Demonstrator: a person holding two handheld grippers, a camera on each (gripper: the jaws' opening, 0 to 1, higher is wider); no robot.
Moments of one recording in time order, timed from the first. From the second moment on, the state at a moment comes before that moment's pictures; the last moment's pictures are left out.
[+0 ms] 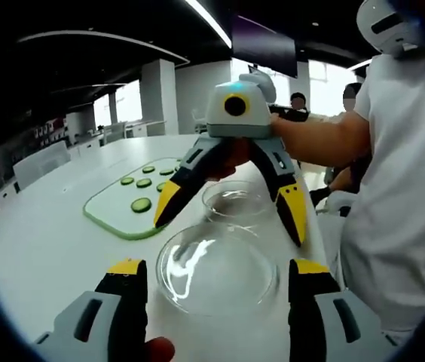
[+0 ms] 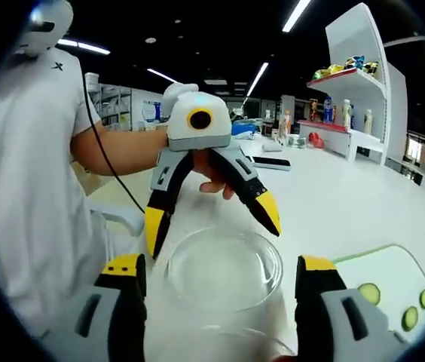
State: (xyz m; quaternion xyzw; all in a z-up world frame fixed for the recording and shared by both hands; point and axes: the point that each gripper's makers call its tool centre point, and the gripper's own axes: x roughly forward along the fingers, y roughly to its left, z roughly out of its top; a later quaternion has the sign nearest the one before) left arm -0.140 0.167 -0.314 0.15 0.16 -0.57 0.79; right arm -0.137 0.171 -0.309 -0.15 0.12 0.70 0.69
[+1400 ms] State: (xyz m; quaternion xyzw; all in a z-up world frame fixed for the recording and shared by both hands) left arm -0.144 0.168 -0.275 0.11 0.10 -0.55 0.82; right arm -0.094 0.127 -0.276 -0.15 0.08 0.61 0.77
